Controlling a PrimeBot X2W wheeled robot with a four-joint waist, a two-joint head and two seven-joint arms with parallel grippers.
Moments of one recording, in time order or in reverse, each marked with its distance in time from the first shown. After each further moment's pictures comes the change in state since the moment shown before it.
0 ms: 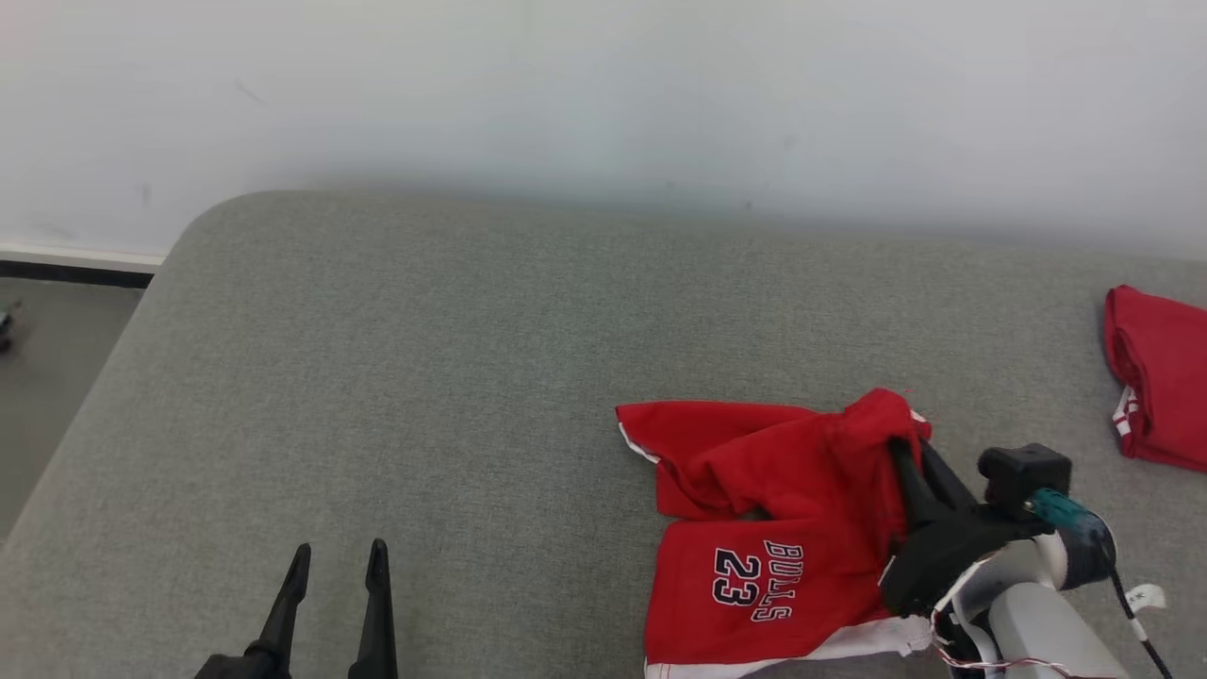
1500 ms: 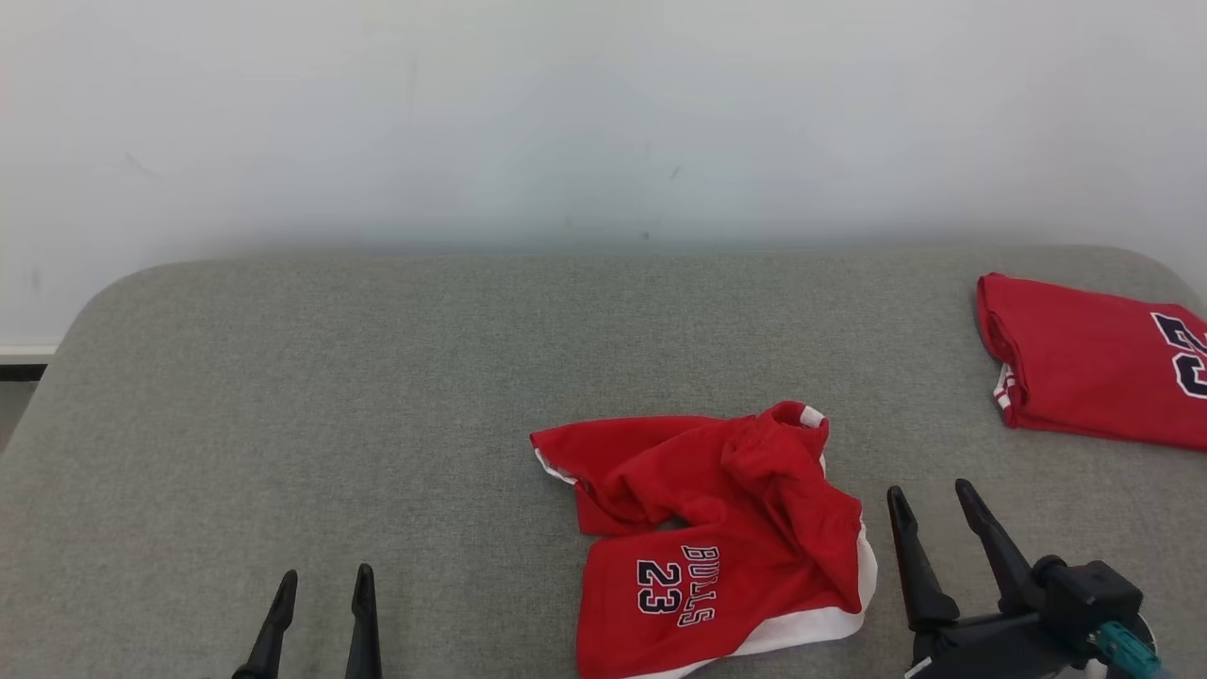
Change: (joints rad) left arm 0.031 -0.012 0.036 0.012 0.019 -0.018 0.000; right arm 0.273 0.006 -0.021 -0.301 0.013 0.000 -0.096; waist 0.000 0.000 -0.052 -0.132
